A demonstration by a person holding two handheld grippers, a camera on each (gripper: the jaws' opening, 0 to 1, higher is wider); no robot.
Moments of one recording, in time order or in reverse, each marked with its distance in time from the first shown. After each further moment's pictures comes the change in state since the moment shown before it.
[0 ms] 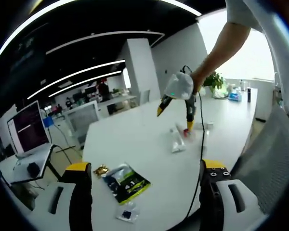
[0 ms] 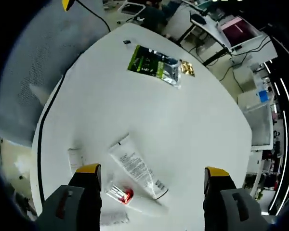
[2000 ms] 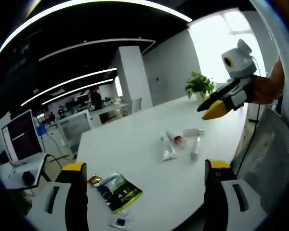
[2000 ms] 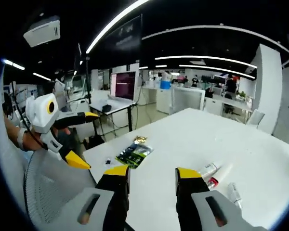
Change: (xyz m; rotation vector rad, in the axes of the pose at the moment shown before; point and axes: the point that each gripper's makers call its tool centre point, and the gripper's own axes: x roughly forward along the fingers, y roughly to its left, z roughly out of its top) left arm -0.002 -0.020 0.018 0.021 -0.084 -0.073; right arm -0.165 0.104 0.102 1.194 -0.673 -0.510
